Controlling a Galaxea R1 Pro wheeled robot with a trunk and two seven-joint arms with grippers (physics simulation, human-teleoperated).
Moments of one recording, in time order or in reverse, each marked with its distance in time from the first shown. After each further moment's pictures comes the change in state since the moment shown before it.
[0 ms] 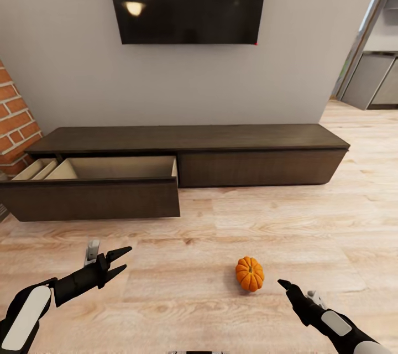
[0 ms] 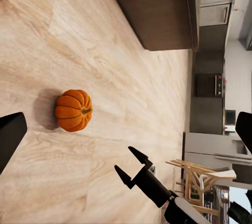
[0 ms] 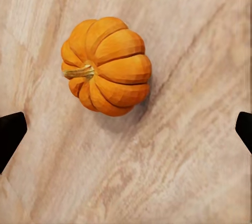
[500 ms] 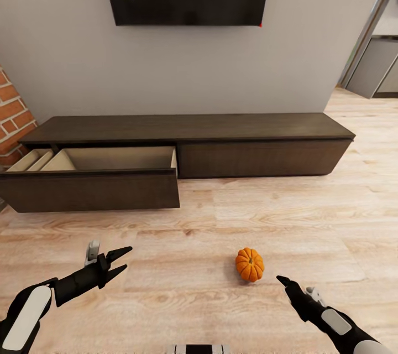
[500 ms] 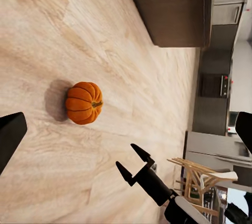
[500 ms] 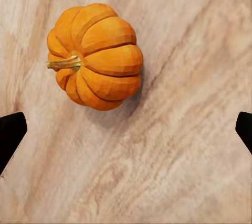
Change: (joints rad) left arm 0.000 -0.003 0.000 0.000 -0.001 0.000 0.000; right arm 0.000 -0.002 0.003 -0.015 0.007 0.001 0.044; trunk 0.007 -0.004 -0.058
